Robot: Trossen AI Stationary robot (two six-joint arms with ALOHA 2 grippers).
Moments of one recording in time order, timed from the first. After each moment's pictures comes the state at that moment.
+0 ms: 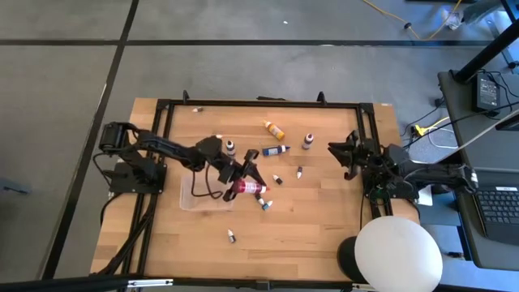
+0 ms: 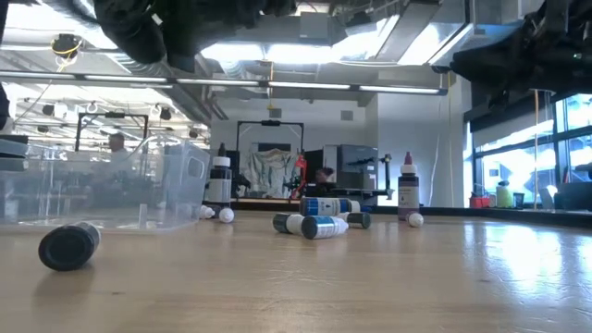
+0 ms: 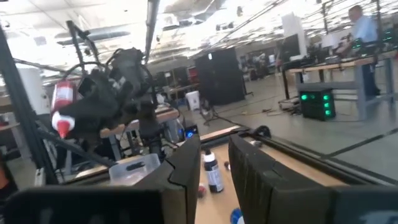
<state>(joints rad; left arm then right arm) 0.03 1.61 0.73 1.06 0.62 0.50 -0.11 0.18 0.01 0.39 0.13 0.21</state>
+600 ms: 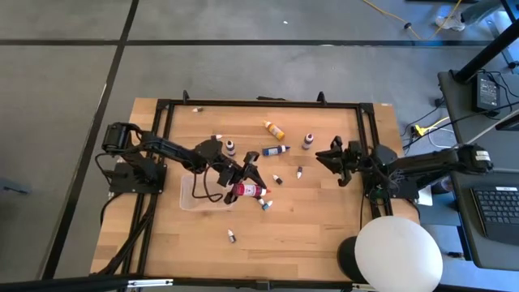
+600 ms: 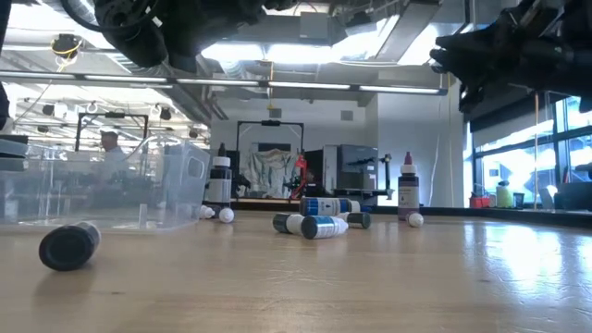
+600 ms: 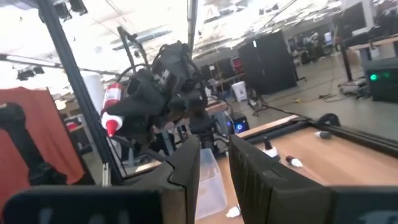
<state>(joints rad) 0.01 1.63 0.73 1.13 0.61 0.51 -0.04 0.75 0.03 0.98 0.01 0.32</state>
